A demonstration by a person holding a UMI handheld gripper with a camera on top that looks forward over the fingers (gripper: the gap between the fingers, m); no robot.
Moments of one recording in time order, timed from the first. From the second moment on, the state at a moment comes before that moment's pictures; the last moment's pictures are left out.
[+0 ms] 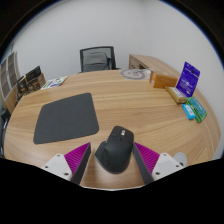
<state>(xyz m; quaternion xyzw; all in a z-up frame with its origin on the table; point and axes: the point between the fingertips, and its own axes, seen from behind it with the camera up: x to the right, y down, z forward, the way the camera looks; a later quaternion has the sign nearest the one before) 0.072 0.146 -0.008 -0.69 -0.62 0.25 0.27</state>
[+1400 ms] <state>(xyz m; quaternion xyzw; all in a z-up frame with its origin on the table) 0.030 0.166 0.072 -0.68 -0.61 0.26 0.31</state>
